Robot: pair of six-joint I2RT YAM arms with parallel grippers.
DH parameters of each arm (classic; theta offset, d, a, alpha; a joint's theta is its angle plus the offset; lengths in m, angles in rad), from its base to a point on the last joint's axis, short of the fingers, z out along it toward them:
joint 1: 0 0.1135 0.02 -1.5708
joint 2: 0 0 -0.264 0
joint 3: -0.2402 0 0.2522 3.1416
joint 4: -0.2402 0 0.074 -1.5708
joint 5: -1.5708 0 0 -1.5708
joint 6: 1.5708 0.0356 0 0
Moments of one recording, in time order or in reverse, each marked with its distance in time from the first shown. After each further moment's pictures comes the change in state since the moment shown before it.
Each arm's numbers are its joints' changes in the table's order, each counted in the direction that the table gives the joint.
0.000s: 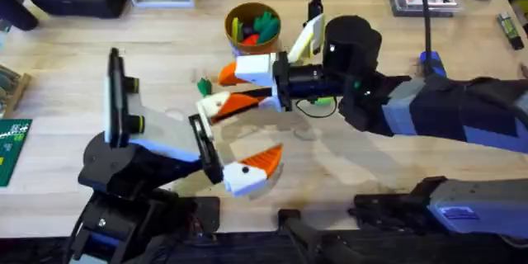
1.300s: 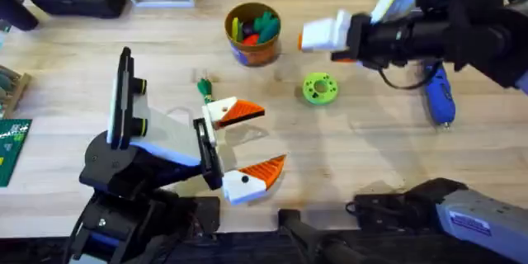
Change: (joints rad) left arm -0.014 0.000 0.000 -0.008 -0.079 0.000; right arm -0.341 -0.322 -0.342 -1.256 -0.429 -0.938
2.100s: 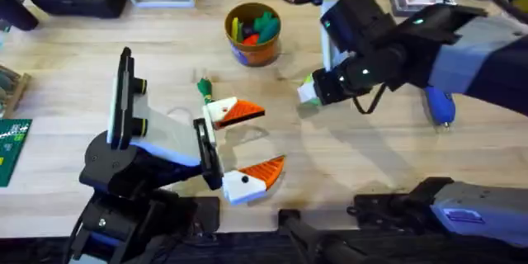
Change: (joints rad) left arm 0.000 0.000 0.000 0.000 -0.002 0.000; right arm 0.253 0.217 -0.014 -0.205 -0.440 -0.162
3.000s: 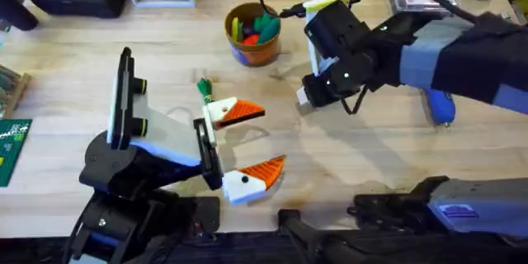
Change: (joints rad) left arm 0.000 0.000 0.000 0.000 0.000 0.000; right arm 0.023 0.108 0.000 0.057 -0.017 0.000
